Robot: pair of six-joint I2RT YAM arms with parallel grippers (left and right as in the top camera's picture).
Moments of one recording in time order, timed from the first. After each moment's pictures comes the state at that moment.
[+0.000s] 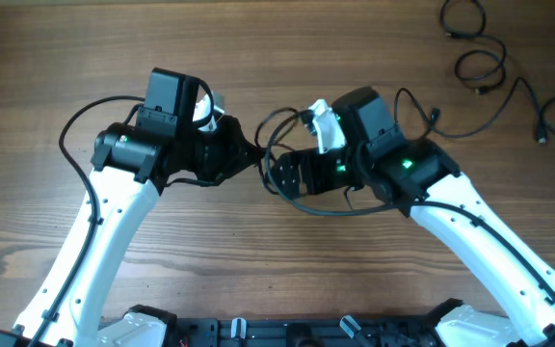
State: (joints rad) left arm -0.29 1.38 1.26 -0.94 0.60 -0.85; right arm 0.59 1.40 1.17 -0.72 -0.49 0.40
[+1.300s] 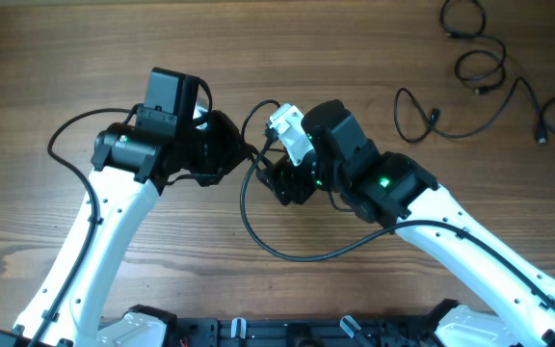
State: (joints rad) left arm -0.29 1.38 1.26 -0.94 0.47 -1.10; right arm 0.72 1.40 1.17 -0.57 -0.23 0.04
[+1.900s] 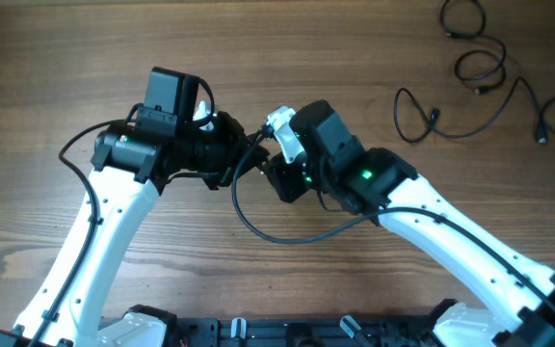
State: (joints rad) left arm -0.29 1.38 1.26 -0.93 0.67 -1.18; right arm 0.72 1.49 1.17 -0.56 -0.26 0.21
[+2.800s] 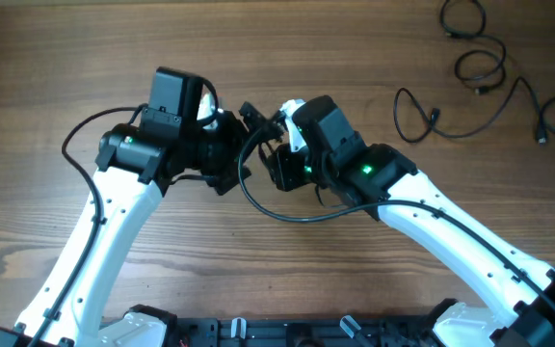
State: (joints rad) left arm -0.31 1.38 1.25 -0.91 0.59 -1.06; right arm 0.70 1.50 1.17 -0.54 -0.23 0.42
